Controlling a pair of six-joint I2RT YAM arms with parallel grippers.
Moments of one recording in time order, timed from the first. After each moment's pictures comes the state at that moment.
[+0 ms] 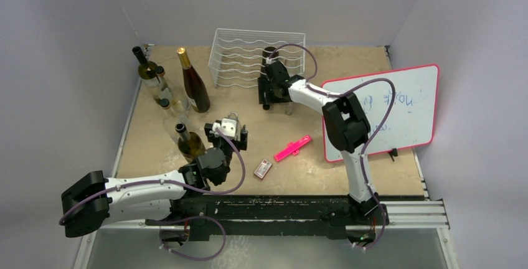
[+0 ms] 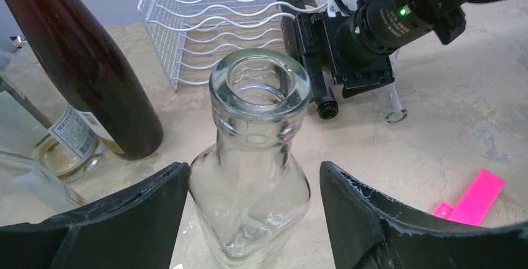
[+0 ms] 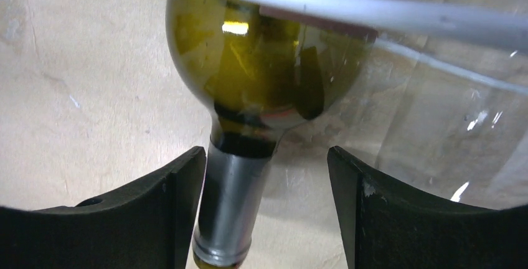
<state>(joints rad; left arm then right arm) -1.12 1.00 0.36 0.62 -0.96 0.01 0.58 2.19 1.67 -0.40 0.13 0.43</state>
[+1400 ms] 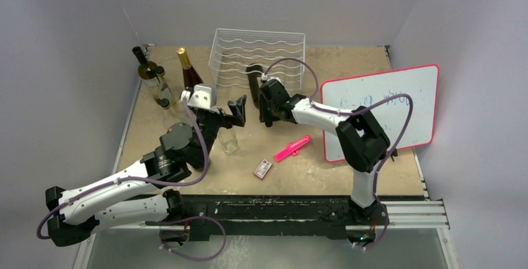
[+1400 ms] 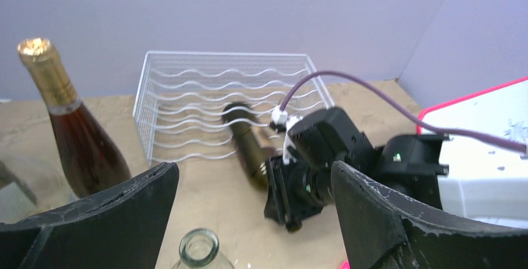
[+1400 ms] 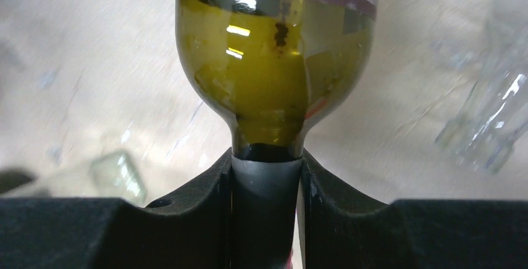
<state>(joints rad) -1.12 0.83 0.87 0.14 -0.85 -0.01 0.72 1.93 1.34 -0.30 0.14 0.50</state>
